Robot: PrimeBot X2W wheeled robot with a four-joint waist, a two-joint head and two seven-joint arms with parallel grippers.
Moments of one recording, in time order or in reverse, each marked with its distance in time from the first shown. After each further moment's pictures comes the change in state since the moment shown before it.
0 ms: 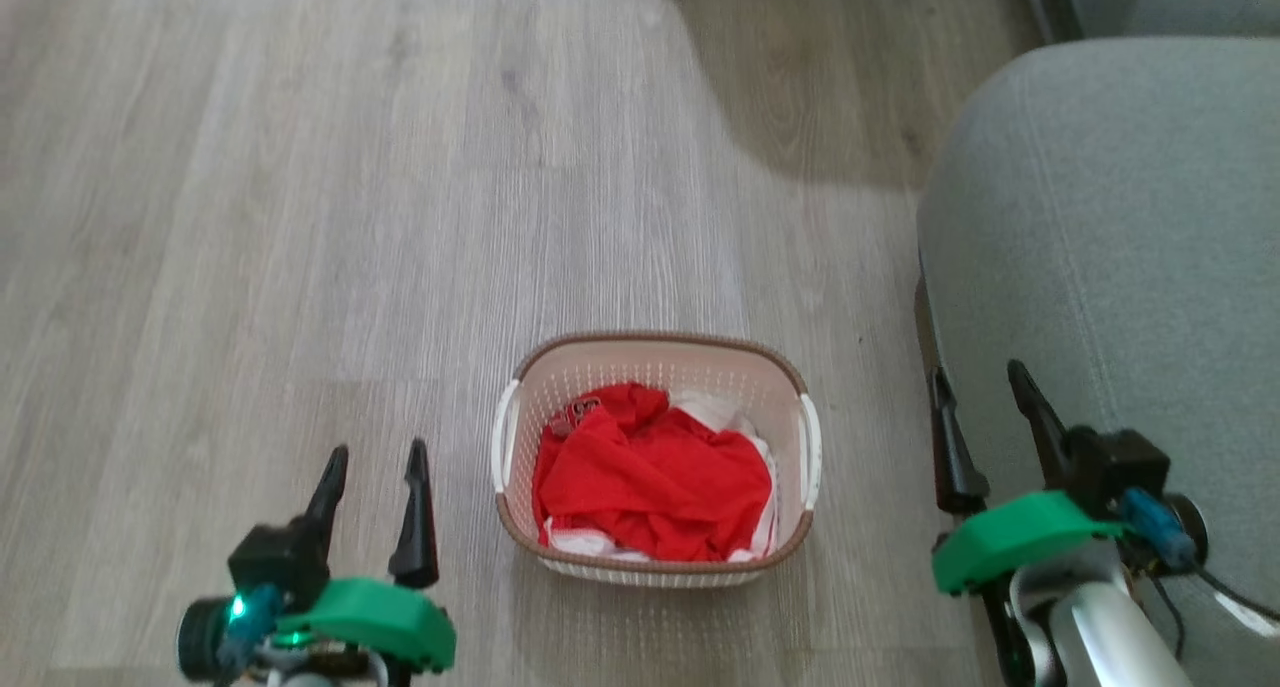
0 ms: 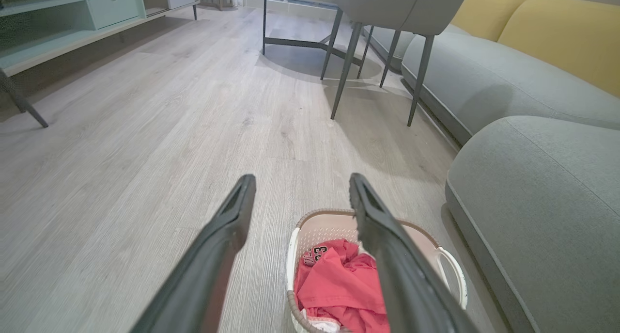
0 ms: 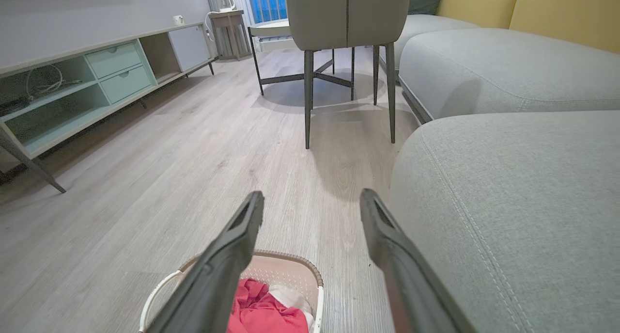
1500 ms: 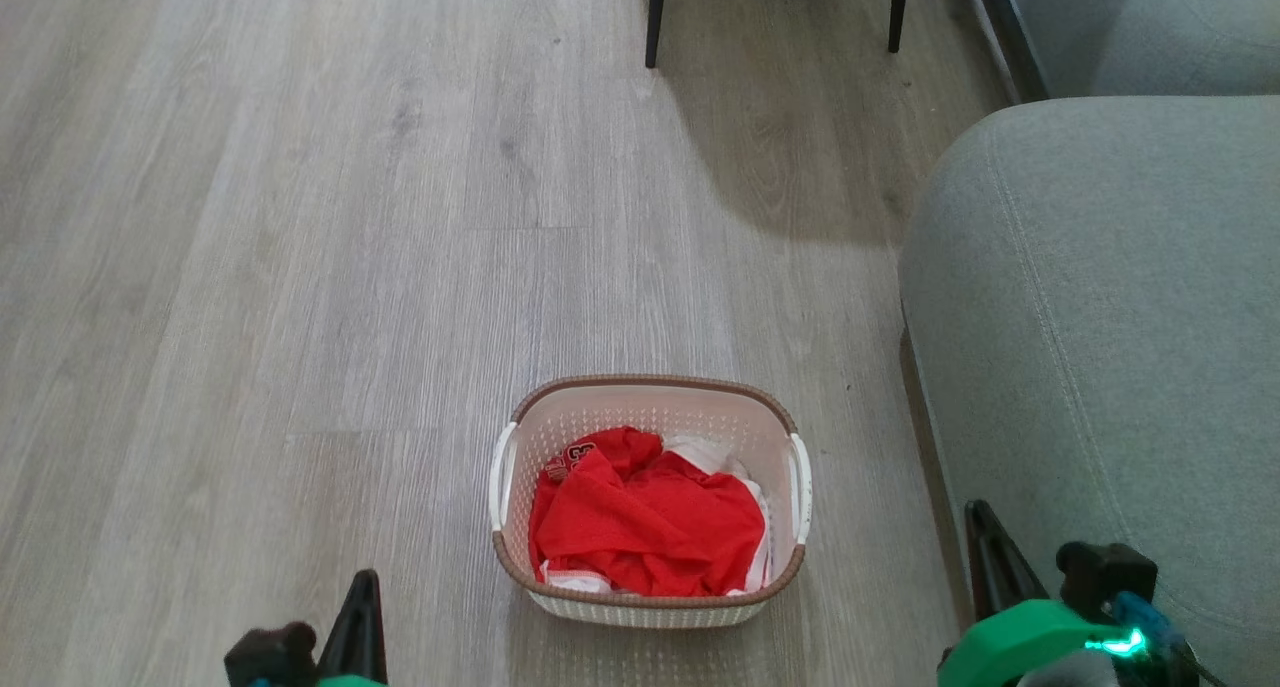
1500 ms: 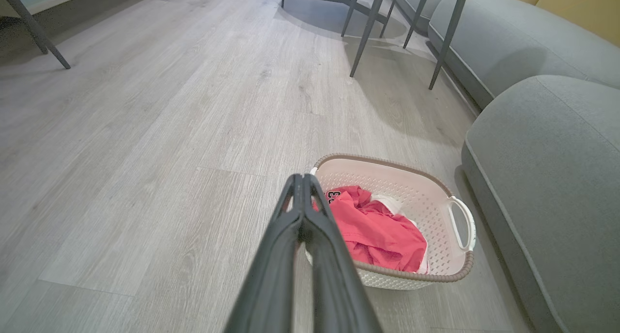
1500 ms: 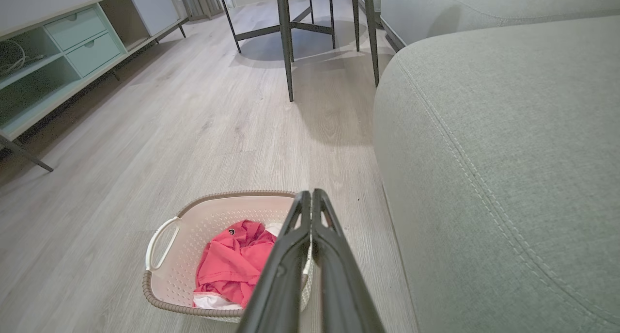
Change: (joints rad) left arm 0.149 -0.002 0.036 0.077 -0.023 0.005 0.011; right arm 0.164 0.017 -0.016 0.069 0.054 0.000 0.014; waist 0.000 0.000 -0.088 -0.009
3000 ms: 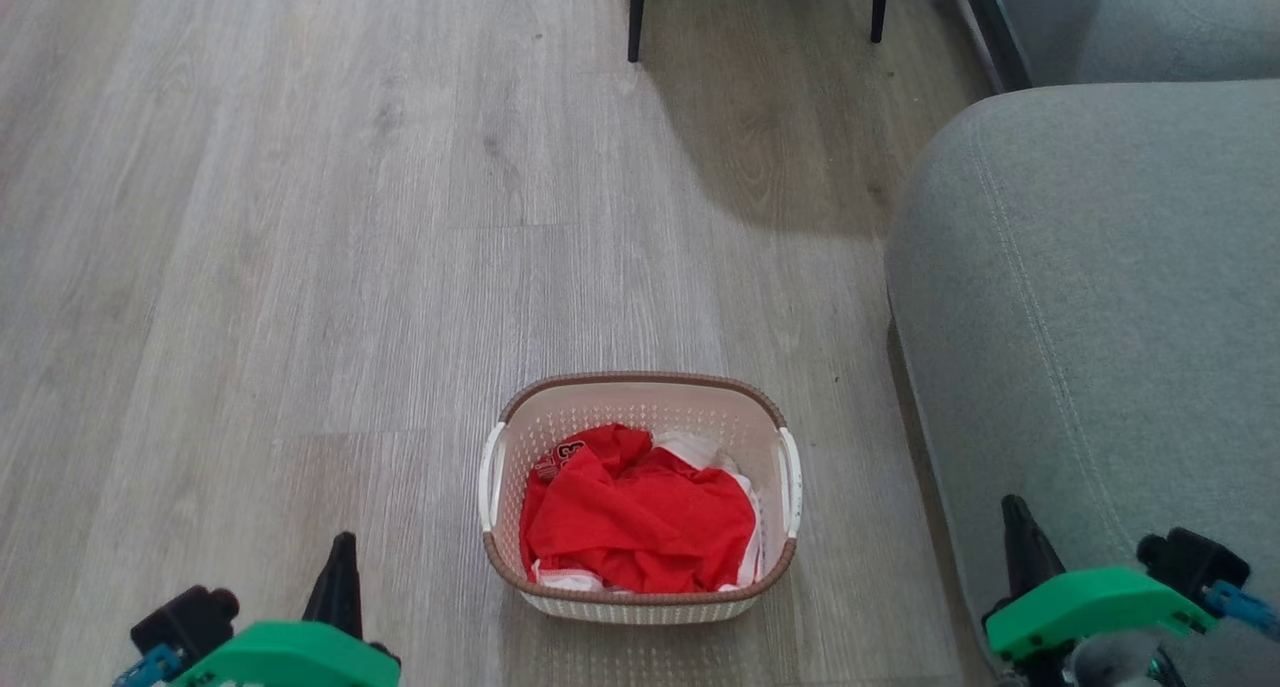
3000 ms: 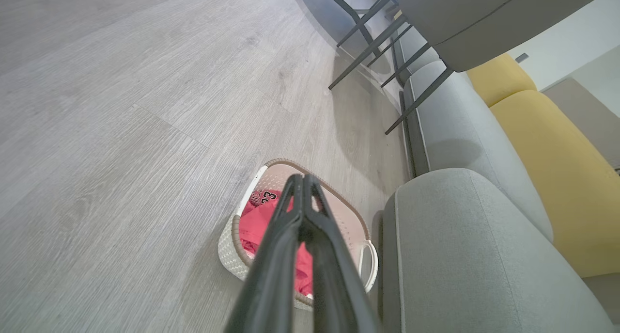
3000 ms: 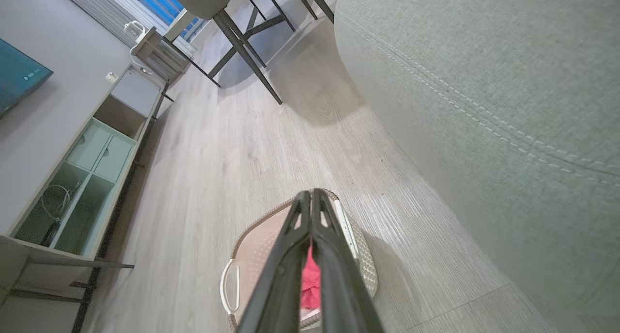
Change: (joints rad) left arm -0.078 0.006 0.047 0.000 -0.516 -0.059 0.121; right arm -0.027 -0.003 -0.063 -0.006 0.506 0.000 0.109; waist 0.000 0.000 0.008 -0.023
